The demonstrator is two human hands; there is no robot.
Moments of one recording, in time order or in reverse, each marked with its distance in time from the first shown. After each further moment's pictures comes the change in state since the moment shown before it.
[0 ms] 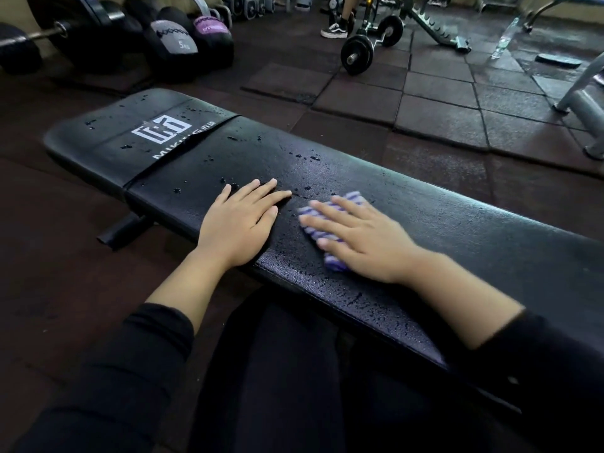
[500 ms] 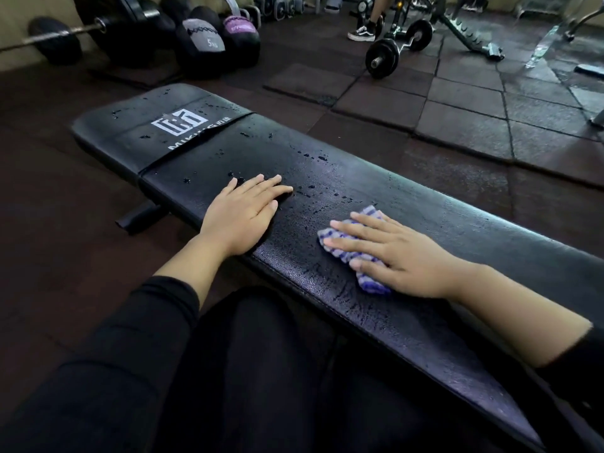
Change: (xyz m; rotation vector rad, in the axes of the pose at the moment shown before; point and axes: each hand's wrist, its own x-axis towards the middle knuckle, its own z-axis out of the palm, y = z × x) left_hand 0.001 0.001 -0.003 -0.022 -0.021 -0.041; right_hand -0.036 0.040 -0.005 0.096 -0.055 -0.252
